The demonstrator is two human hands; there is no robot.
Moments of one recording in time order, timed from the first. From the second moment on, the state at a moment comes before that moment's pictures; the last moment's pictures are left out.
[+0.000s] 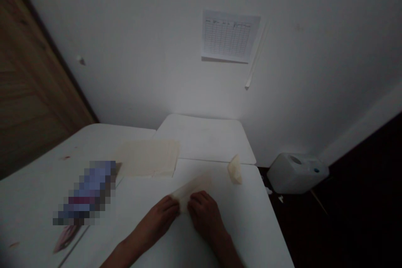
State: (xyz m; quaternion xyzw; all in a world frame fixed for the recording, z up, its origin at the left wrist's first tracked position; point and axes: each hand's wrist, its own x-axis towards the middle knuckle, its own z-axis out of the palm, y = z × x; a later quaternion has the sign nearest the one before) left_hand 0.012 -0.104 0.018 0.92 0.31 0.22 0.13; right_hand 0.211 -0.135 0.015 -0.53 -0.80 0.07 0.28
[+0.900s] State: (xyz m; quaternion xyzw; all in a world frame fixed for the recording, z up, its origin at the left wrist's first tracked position) left_hand 0.011 -0.081 0.012 0.84 0.40 0.25 0.27; right_hand 0.211 -0.142 0.000 -0.46 -0.85 0.03 0.24
